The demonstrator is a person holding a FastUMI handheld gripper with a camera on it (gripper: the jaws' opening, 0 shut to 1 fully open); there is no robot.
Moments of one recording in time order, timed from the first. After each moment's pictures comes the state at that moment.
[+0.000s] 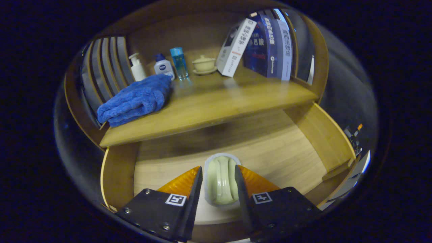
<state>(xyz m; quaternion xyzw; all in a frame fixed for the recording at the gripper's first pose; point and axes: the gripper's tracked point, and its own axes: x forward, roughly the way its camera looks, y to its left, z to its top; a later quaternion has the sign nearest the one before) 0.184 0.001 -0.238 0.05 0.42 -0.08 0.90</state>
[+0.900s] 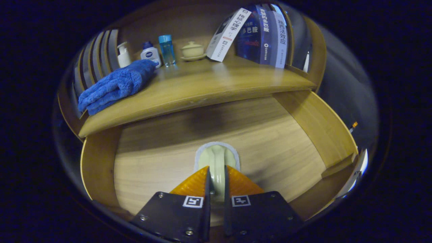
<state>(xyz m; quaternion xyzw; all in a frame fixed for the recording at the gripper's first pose) 0.175 -0.021 -0.262 0.01 0.42 -0.12 0.90</state>
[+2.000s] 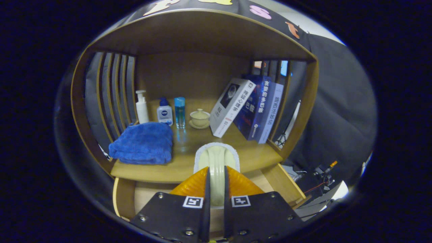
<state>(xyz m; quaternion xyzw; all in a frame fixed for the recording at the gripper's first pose) 0.235 0.008 -0.062 -0.07 0.25 -0.12 0.96</state>
